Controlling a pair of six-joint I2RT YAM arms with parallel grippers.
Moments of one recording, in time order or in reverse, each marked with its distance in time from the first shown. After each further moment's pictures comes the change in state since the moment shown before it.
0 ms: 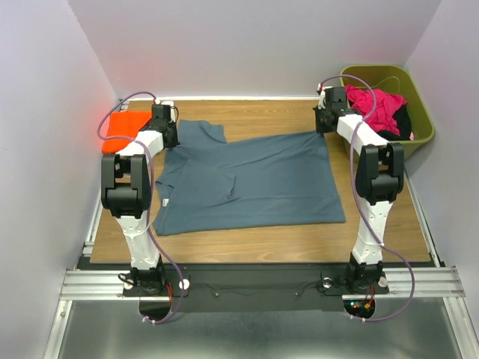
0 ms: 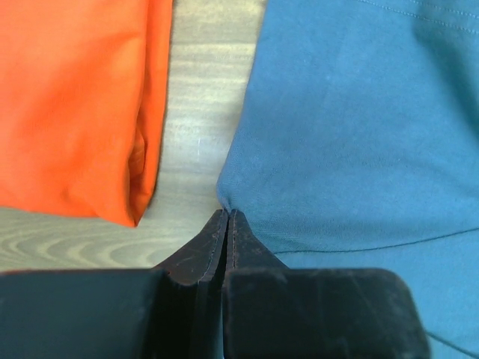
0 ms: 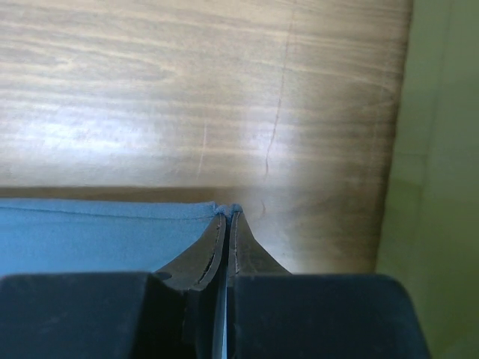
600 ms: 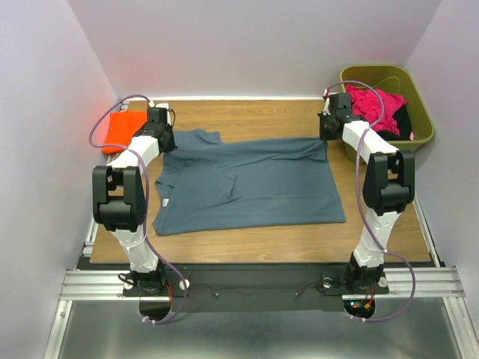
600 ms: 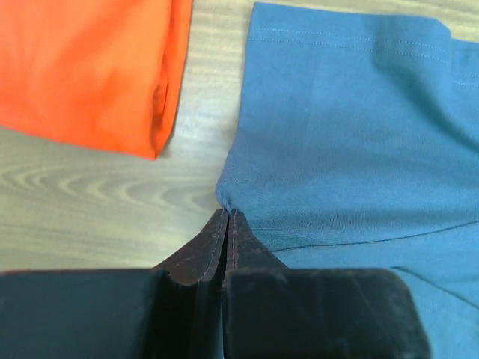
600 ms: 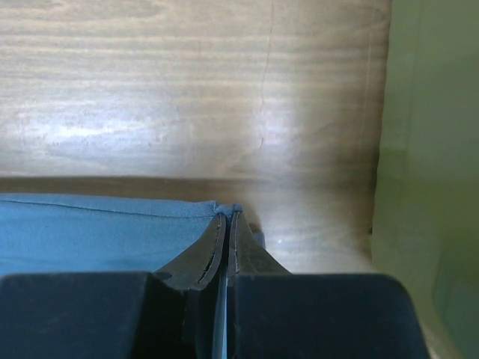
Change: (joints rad) left arm 0.000 -0.161 -0.116 -0.052 -0.016 -0.043; right arm 0.000 -0.174 -0.190 0.001 0.016 0.063
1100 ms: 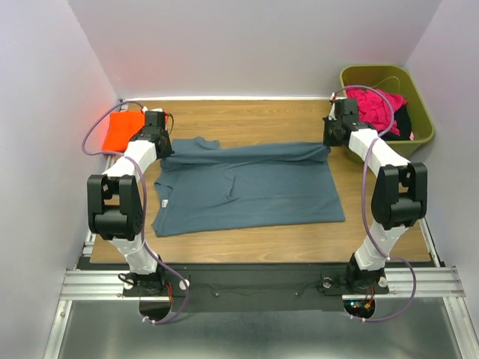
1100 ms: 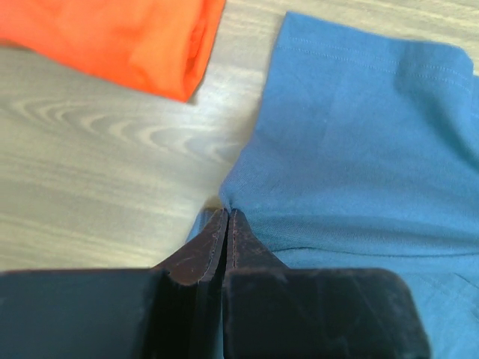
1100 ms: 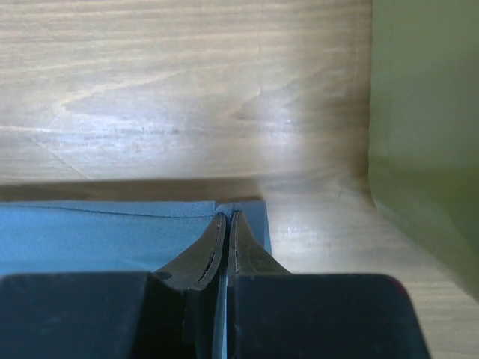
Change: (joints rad) left arm 0.000 -0.085 -0.056 -0.086 -0.065 -0.082; right arm 0.000 -0.172 -0.160 0.001 -0.002 0.076
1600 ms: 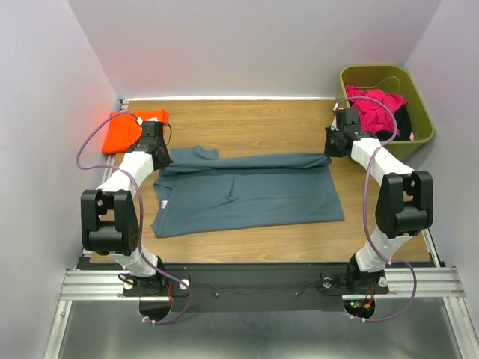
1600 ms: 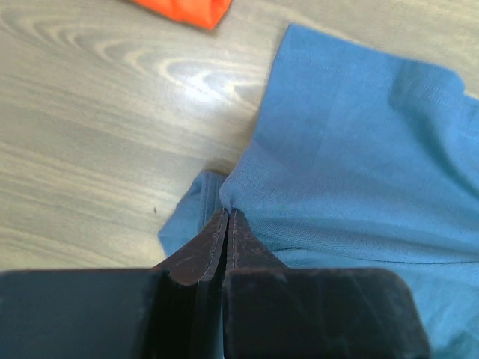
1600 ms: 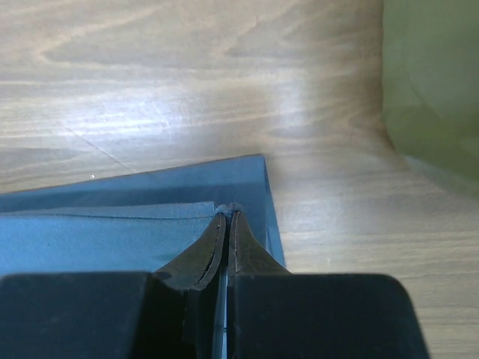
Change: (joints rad) left arm 0.000 -0.149 -0.143 -0.036 -0.019 -0.081; right arm 0.000 -0.104 -0.150 0.001 -0.003 0.062
